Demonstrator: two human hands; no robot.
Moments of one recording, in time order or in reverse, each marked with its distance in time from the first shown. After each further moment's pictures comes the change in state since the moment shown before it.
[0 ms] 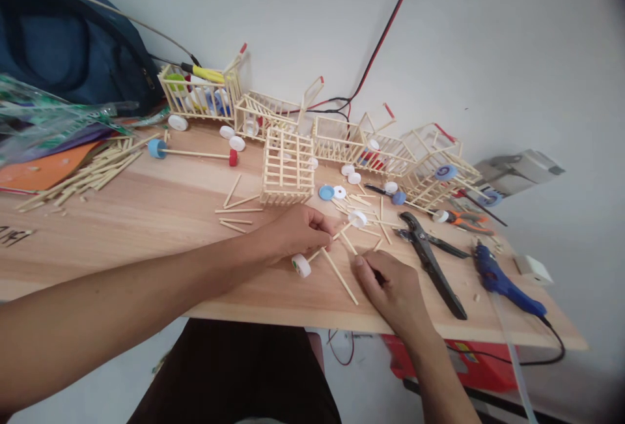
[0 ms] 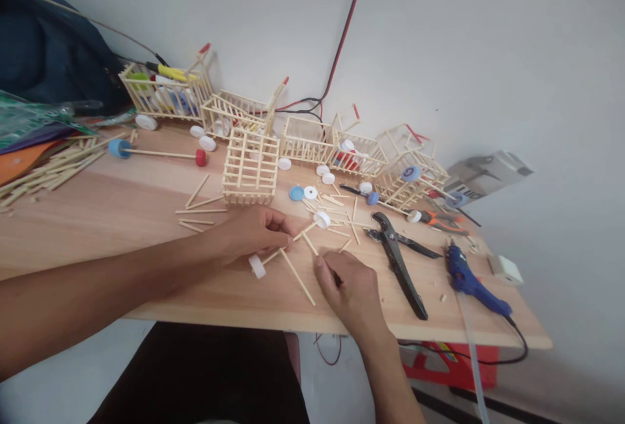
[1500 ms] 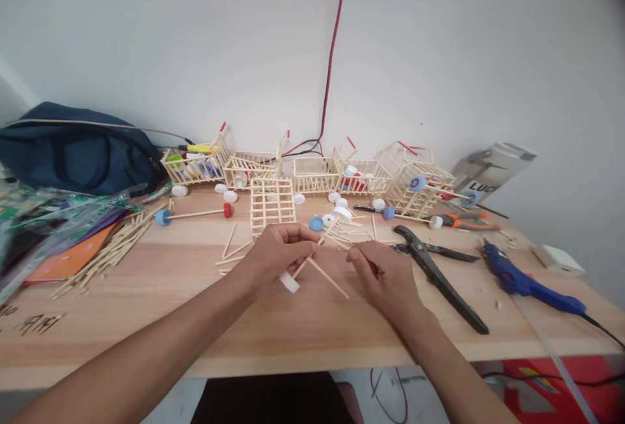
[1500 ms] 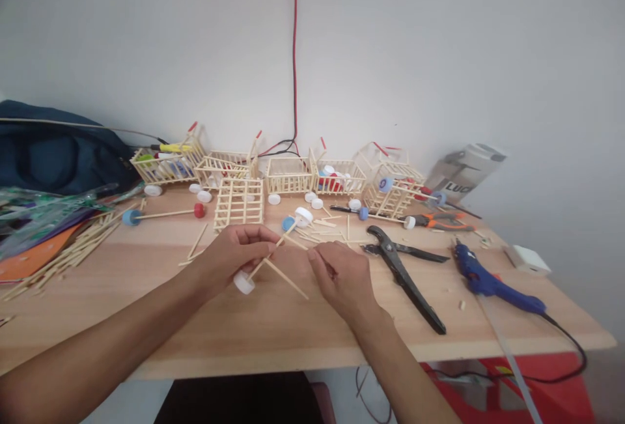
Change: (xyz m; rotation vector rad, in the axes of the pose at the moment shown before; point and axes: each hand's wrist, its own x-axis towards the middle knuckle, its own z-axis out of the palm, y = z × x) left_hand -0.017 0.037 -0.006 -0.146 0.193 0.099; right_hand 0.043 -0.002 -0.004 -0.021 0.334 -0.170
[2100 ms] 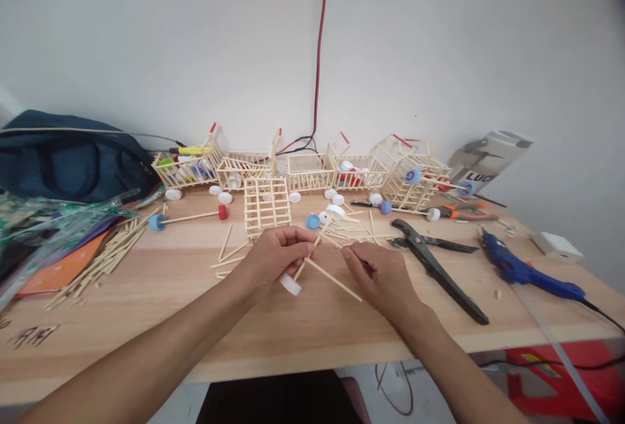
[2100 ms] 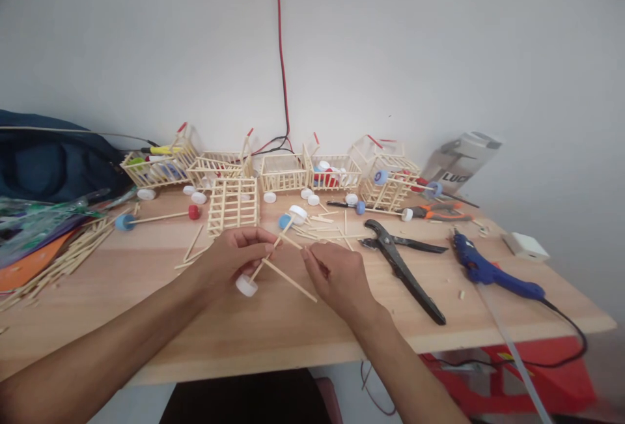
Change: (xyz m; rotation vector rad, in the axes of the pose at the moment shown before) left_hand 0.005 -0.009 -0.001 -0.035 -0.055 -0.001; right_hand -0.002 0.001 0.004 -0.006 -0.040 0.020
